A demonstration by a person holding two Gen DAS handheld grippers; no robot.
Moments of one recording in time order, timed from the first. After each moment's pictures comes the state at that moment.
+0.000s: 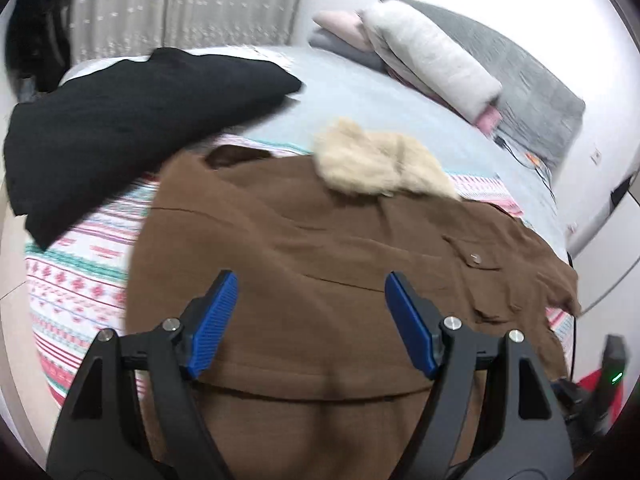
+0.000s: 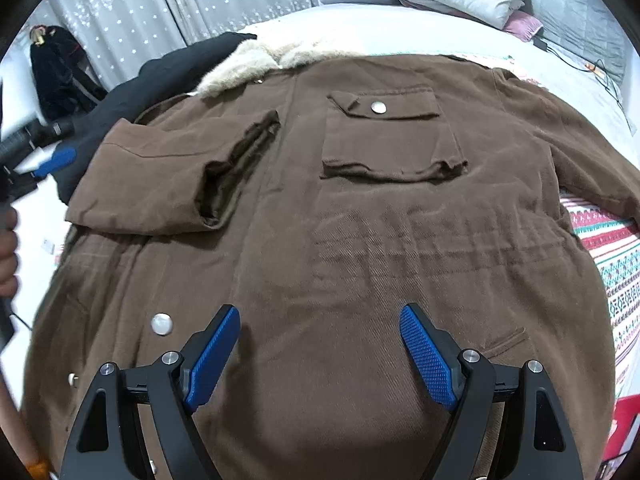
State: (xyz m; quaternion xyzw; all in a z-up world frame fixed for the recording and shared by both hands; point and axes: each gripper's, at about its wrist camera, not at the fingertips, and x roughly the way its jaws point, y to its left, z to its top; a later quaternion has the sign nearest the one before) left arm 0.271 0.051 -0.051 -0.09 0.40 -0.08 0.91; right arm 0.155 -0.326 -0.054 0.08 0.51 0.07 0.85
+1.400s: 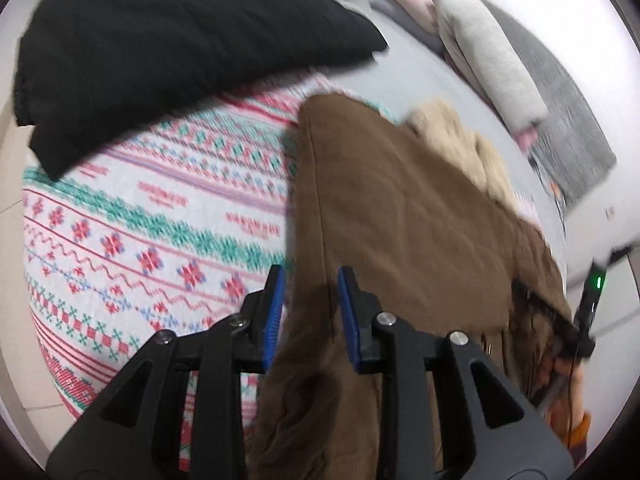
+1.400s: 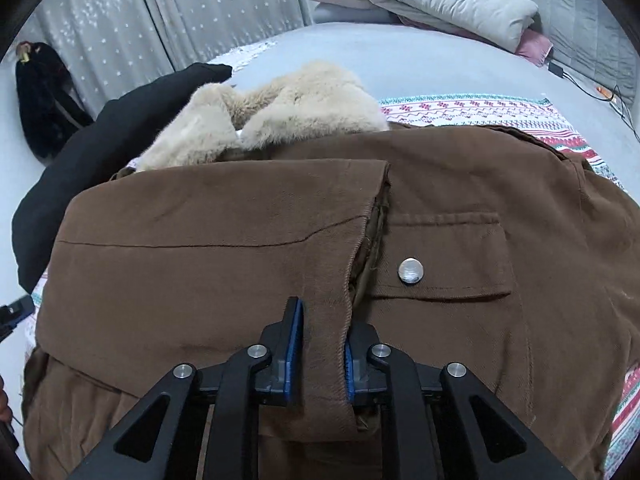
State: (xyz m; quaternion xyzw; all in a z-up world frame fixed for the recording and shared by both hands) left arm 0.317 0.140 -0.115 -0.18 0.50 -0.07 0.85; right arm 0.321 -0.311 -0.081 0.08 0.48 0.05 0.87
